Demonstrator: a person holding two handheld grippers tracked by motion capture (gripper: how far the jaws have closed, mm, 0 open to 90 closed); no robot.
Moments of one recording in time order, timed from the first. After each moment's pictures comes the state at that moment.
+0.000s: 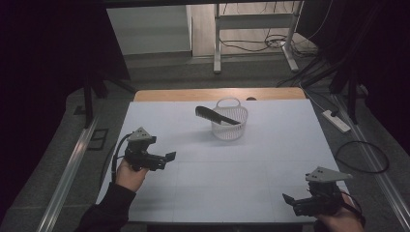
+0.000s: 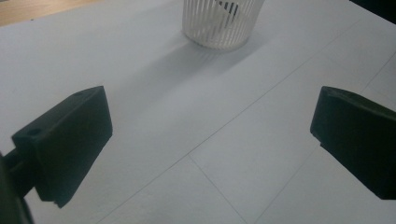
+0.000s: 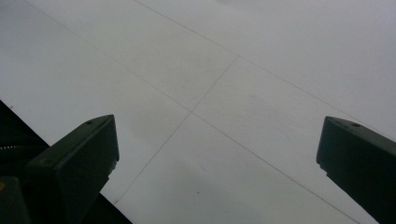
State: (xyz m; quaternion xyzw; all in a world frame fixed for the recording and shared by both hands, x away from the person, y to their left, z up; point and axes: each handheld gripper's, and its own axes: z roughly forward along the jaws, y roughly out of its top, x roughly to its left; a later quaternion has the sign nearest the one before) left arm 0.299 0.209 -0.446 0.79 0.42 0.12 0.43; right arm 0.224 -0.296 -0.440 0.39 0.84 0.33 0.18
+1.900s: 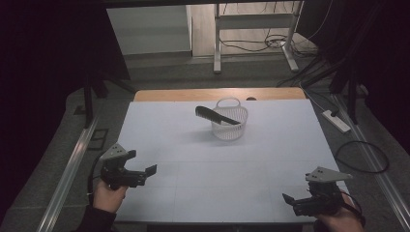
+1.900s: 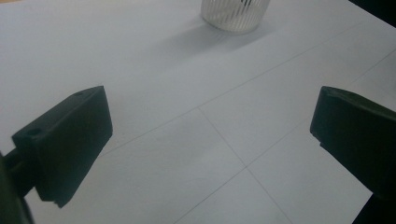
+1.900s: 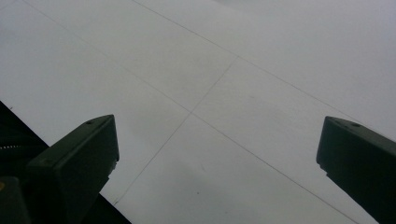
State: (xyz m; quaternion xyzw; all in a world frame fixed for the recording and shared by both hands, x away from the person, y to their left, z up) left arm 0.242 0.250 -0.447 0.76 0.46 0.13 0.44; right arm 0.224 -0.295 -0.440 0.39 0.84 0.33 0.18
